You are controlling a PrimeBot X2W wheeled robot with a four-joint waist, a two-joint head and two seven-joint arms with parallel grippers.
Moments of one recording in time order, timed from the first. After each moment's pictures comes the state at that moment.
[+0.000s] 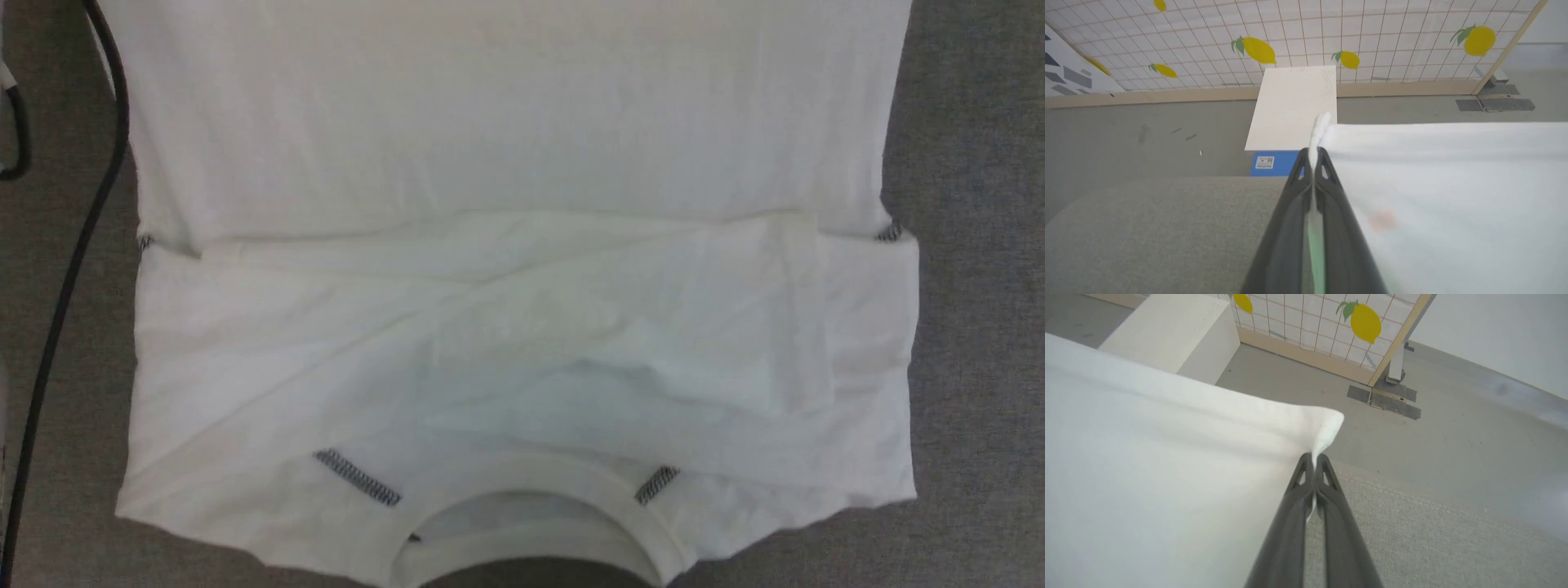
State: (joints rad) left arm -1.39 0.46 -0.39 0.33 -0.42 0.26 0.53; right arm -1.41 -0.26 0.11 0.46 0.23 0.13 0.72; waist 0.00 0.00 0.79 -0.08
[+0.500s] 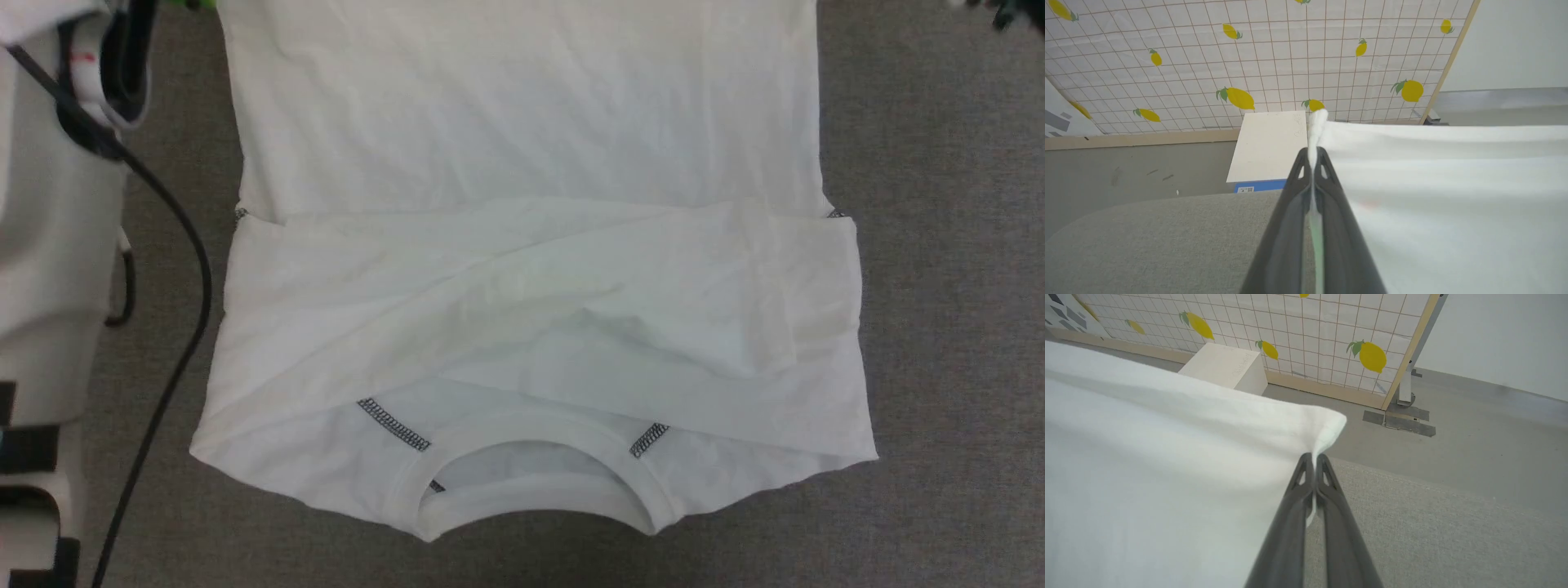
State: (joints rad) left arm -1.13 0.44 -0.37 0.34 -0.53 0.12 0.23; right arm -1.16 -0.29 0.12 0.45 0.37 0.13 0.51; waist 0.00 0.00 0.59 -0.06
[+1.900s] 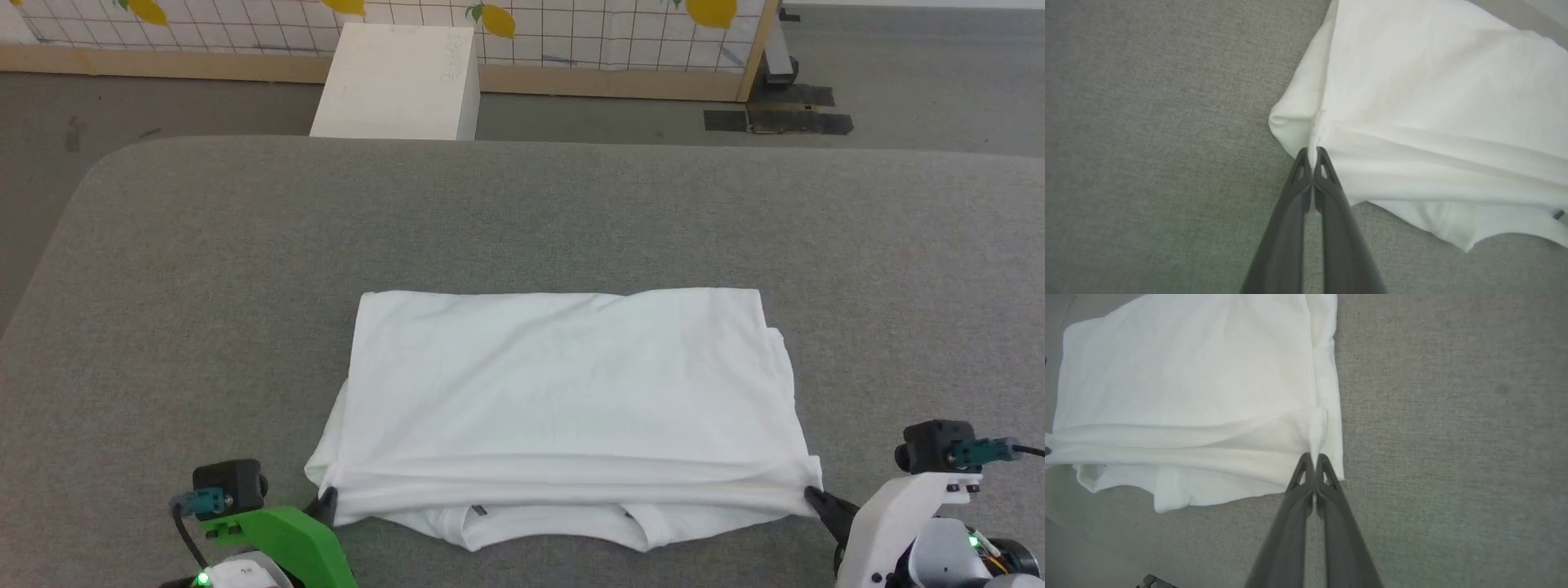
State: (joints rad) left arm -0.01 0.41 -0.41 0.10 -0.79 0.26 0.17; right arm 0.05 -0.15 -0.07 0.05 0.47 0.13 0.64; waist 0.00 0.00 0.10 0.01
